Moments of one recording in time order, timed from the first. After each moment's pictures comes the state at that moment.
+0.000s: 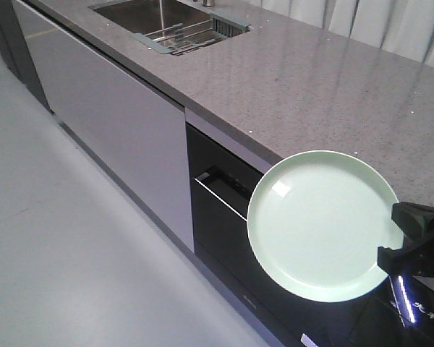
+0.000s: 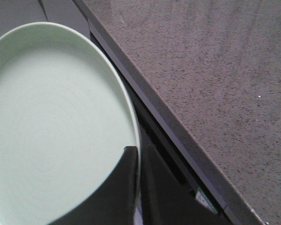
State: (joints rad) left arm -0.02 -0.01 0.03 -0.02 0.12 -0.14; right arm 0.21 0.82 -0.49 0.06 0.19 -0.04
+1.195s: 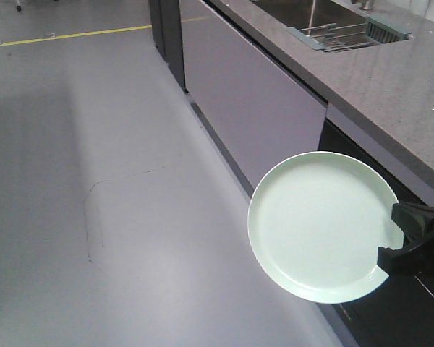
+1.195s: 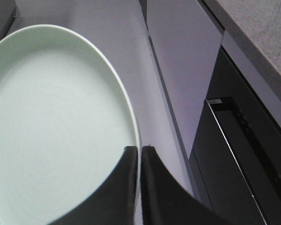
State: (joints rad) left arm -0.02 -0.01 0.03 -0.02 0.12 -0.14; right arm 0.21 0.82 -0.49 0.06 0.19 -0.04
